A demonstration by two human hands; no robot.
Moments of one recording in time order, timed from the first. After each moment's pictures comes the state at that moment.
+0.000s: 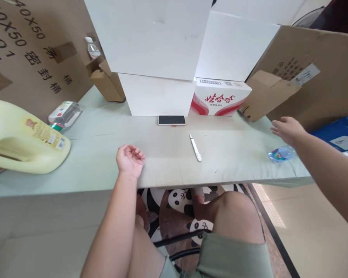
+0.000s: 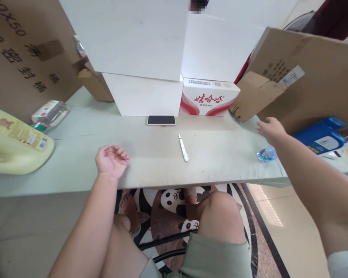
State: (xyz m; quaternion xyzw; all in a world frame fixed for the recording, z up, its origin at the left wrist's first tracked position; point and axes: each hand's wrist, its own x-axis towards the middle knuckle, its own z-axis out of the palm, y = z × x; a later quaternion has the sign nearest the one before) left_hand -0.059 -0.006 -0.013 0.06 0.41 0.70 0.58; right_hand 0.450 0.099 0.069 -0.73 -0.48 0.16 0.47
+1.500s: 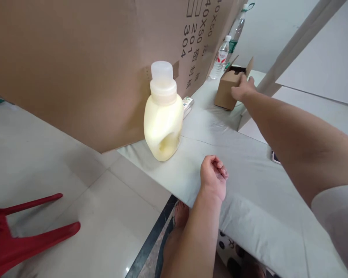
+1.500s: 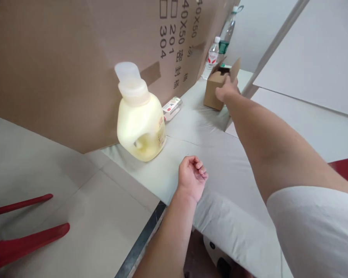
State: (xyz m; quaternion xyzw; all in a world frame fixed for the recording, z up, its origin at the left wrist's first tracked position) left_hand -0.167 -0.005 -0.011 -0.20 0.28 0.74 0.58; right_hand -0.208 0.291 0.048 -0.55 -0.80 0.14 0.18
